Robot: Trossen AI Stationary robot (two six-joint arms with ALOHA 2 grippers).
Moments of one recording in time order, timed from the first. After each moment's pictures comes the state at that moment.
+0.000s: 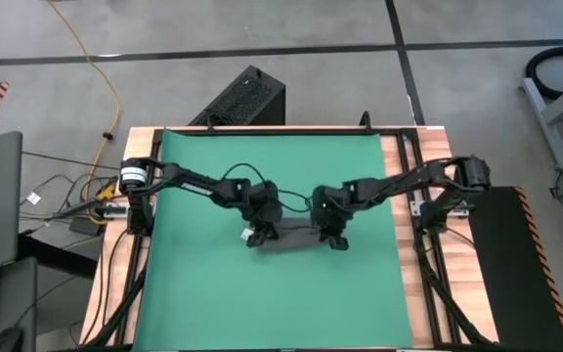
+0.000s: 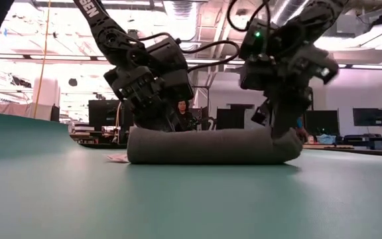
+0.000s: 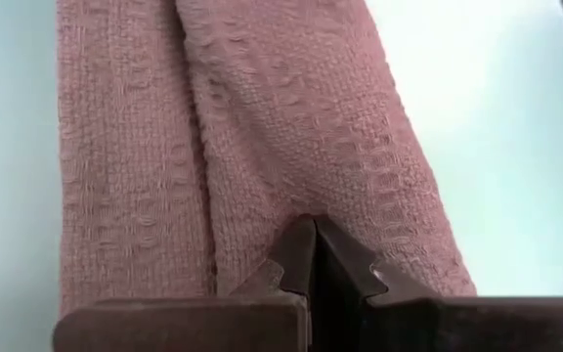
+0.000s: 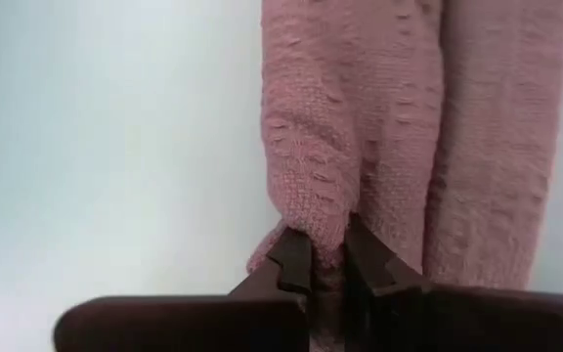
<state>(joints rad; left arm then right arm) 0.14 1.89 0.96 -0.10 0.54 0.10 -0.07 1.59 0.84 -0.38 -0.36 -0.05</state>
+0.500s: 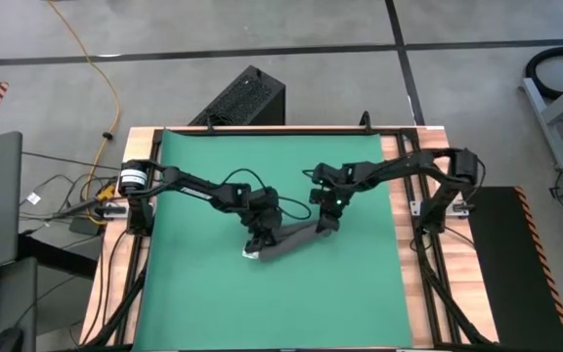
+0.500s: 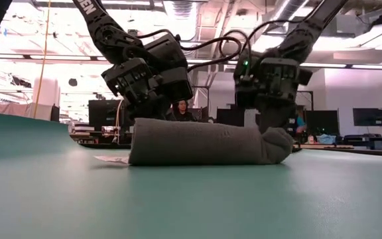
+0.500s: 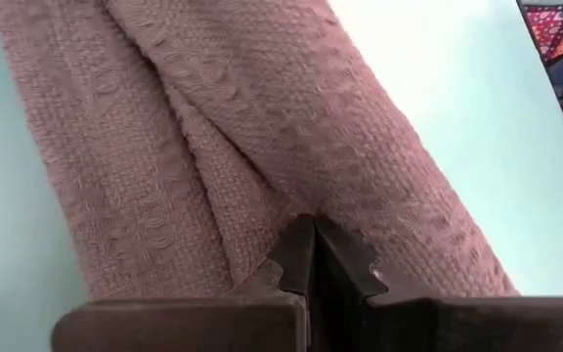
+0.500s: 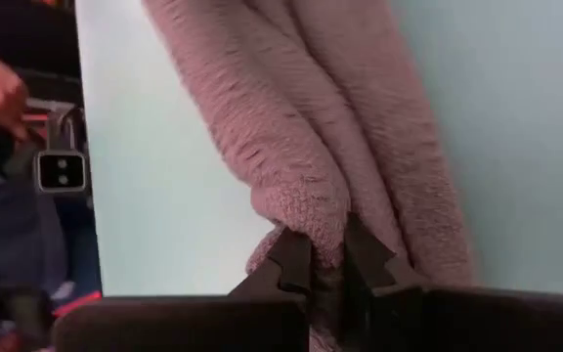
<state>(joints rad) 0.09 1.89 0.96 -0.10 0.60 0.04 -0.29 1.67 0.84 -0.35 -0.65 0.18</state>
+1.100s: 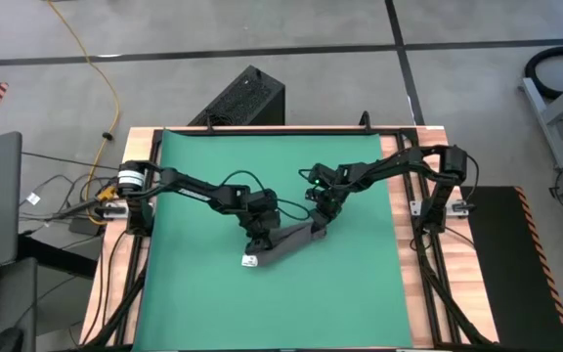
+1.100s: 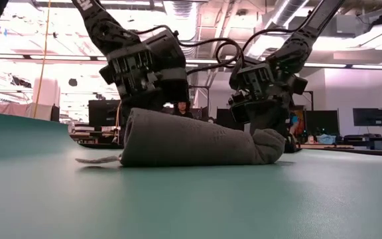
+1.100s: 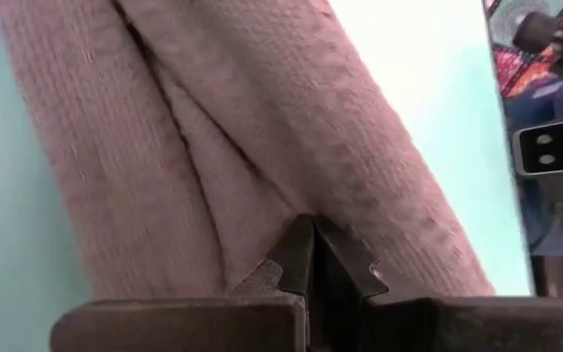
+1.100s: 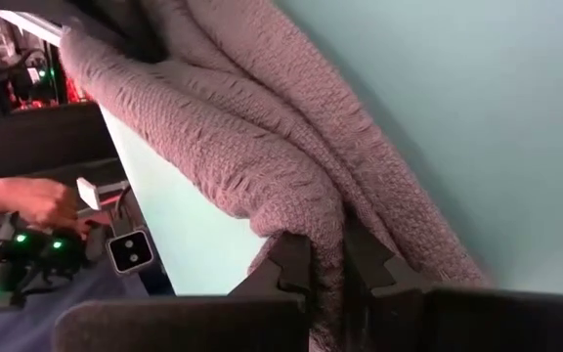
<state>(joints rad) 0.07 1.87 0.96 -0.12 0.66 -0.18 -0.30 1.81 0.85 -0.24 -0.69 0.58</state>
